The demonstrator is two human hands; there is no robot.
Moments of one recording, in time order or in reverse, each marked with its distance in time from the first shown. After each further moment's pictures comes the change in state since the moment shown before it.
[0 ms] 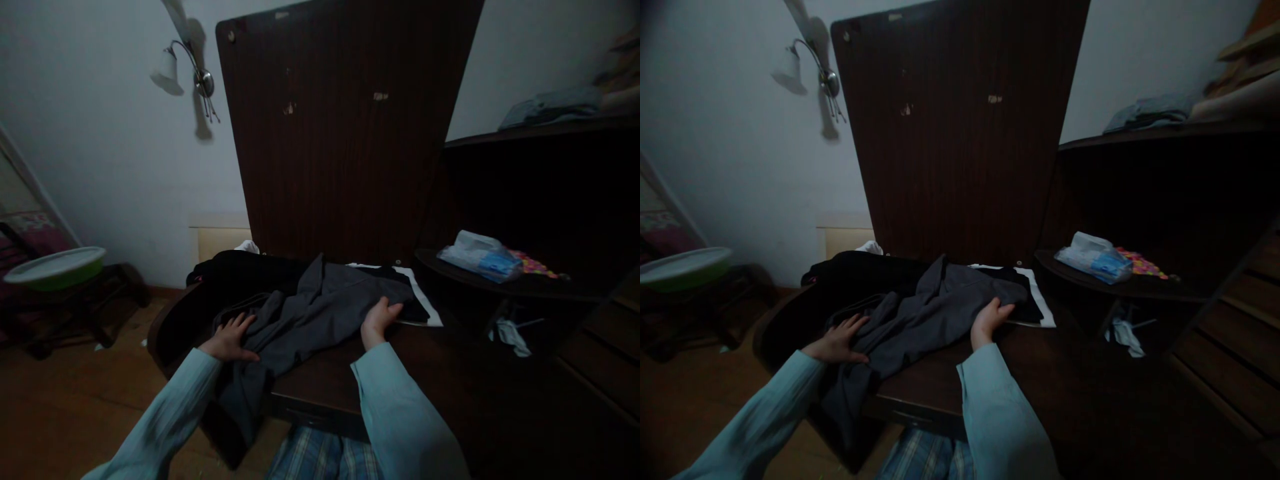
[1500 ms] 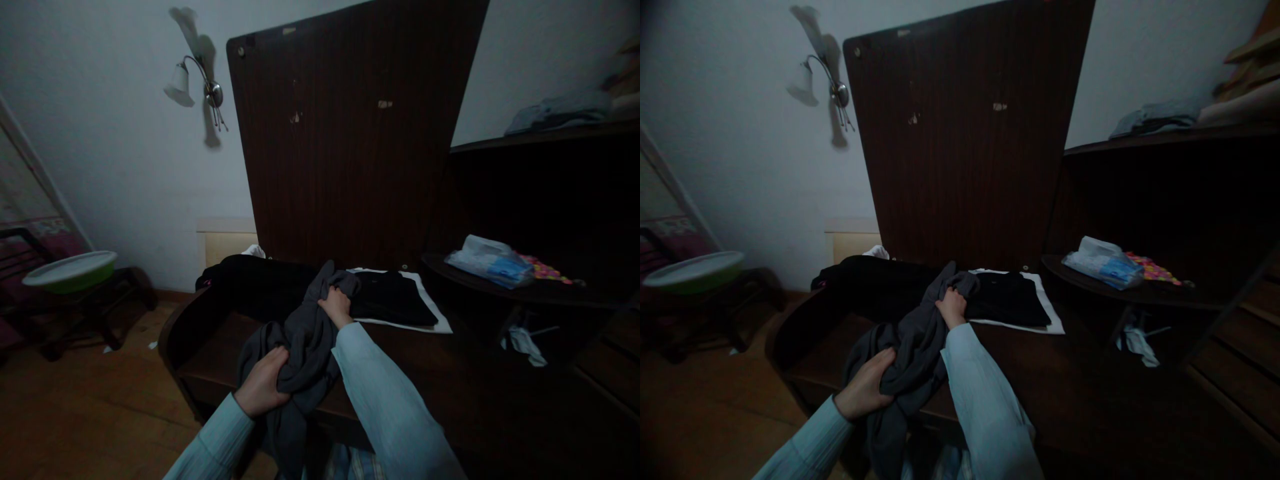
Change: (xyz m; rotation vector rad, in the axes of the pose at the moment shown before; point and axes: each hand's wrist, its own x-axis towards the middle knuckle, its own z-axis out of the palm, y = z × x) left_hand -0.038 0.064 0.053 -0.278 0.203 0.360; right_hand -0.059 -0.009 0.061 -1.193 -0.920 -0.526
